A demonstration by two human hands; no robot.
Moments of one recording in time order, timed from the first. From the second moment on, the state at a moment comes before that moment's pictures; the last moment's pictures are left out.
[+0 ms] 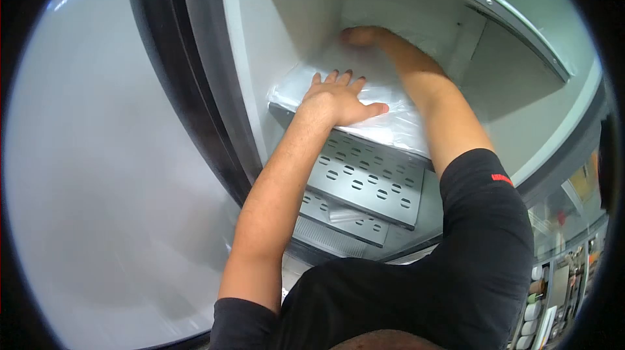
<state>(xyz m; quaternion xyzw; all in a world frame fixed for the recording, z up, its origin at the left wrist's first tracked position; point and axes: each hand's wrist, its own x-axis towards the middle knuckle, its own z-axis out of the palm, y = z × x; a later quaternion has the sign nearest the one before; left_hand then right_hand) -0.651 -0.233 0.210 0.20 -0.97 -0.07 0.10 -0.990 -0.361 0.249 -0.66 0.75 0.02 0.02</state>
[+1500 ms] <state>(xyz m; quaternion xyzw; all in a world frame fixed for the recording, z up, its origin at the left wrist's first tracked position) -0.651 -0.242 0.200 0.18 -0.95 -0.09 0.25 -1.016 -0.109 0.252 -0.28 0.80 -0.53 0.02</state>
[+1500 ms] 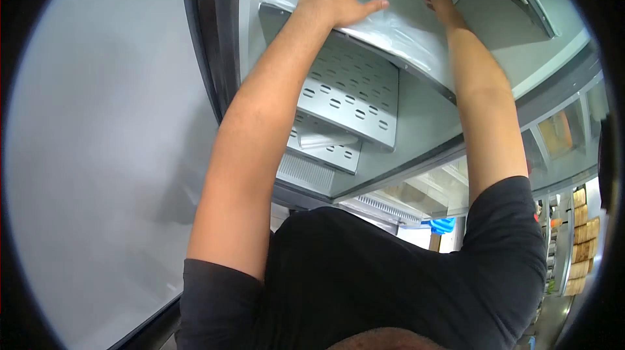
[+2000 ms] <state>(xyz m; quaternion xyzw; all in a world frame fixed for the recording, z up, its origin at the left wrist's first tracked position) -0.666 -0.260 0.201 0.15 -0.92 -0.17 0.32 -1.065 -0.097 0.251 -0.51 0.81 -0.05 -0.27</state>
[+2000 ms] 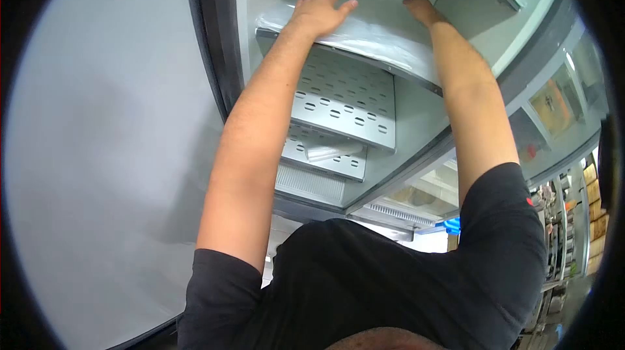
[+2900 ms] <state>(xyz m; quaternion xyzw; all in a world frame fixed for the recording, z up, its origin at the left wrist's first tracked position) -0.655 -0.334 0.196 0.26 -0.87 -0.27 0.33 -0.758 0.028 0.195 -0.29 0.93 -0.17 -0.14</state>
